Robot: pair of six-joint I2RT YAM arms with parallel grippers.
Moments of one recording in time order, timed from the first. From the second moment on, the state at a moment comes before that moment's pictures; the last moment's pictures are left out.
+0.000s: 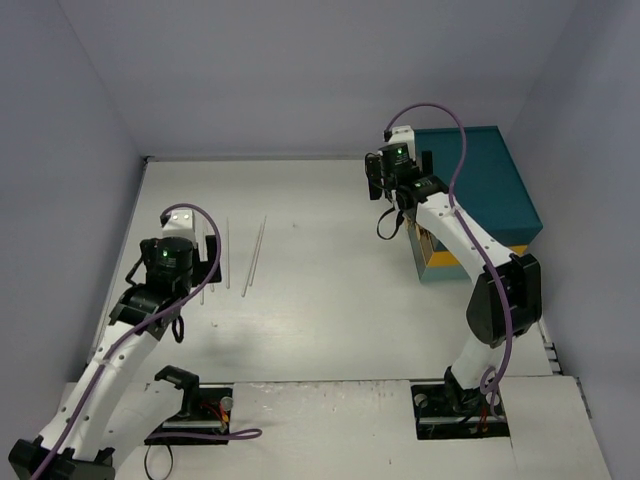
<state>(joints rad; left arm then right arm) -0.32 0.80 0.82 -0.64 -0.41 -0.19 0.40 1.72 1.48 -0.43 0.49 0.11</state>
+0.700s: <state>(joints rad) -0.32 0.82 0.82 -0.64 -0.41 -0.17 0.56 1.75 1.56 -0.50 0.44 0.16</state>
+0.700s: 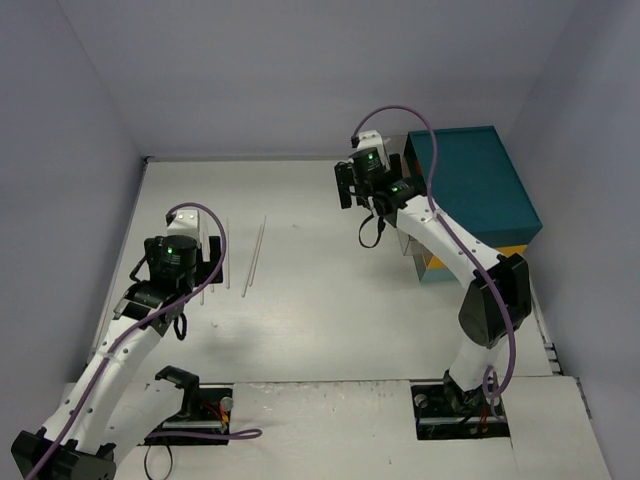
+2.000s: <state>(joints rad) -0.32 0.83 0.82 -0.64 -0.42 -0.17 0.57 1.71 1.52 -0.54 0.46 0.12</state>
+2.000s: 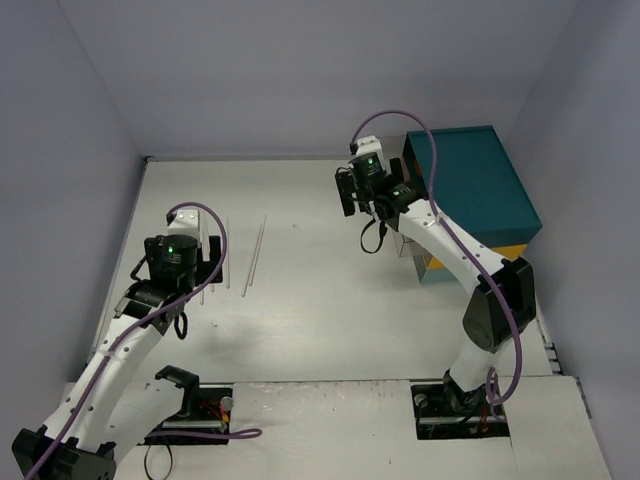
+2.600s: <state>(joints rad) -0.32 0.83 0.82 -0.64 -0.42 -0.17 0.60 1.71 1.60 -0.56 0.32 0.20</state>
